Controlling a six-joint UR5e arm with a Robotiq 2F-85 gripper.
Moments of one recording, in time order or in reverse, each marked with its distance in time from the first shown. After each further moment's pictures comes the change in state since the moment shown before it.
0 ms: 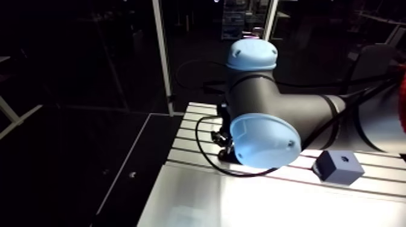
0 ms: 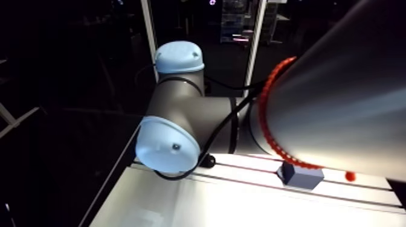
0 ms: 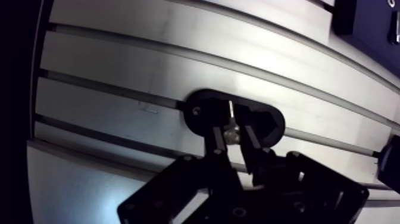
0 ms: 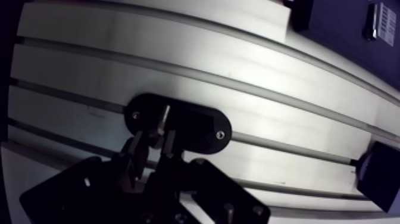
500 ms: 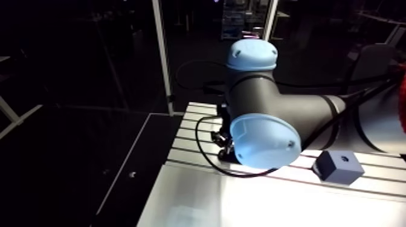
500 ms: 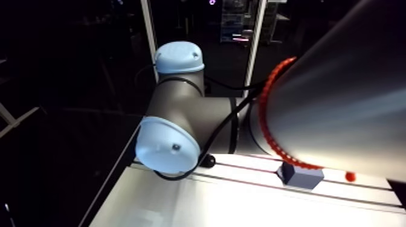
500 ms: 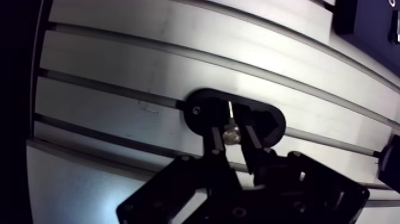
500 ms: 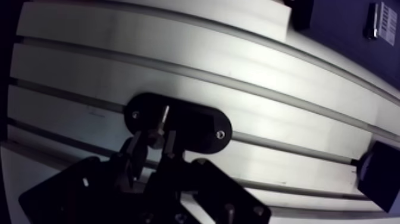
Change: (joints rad) arm 0.000 0.002 0.001 0.000 0.001 0.000
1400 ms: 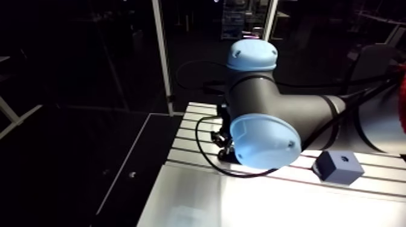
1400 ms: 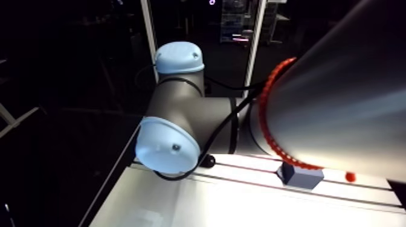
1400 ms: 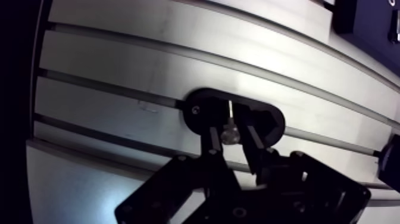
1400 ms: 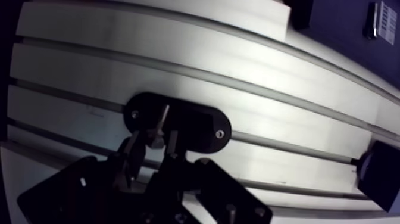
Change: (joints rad) arm 0.000 0.000 0.001 0.000 0.000 0.001
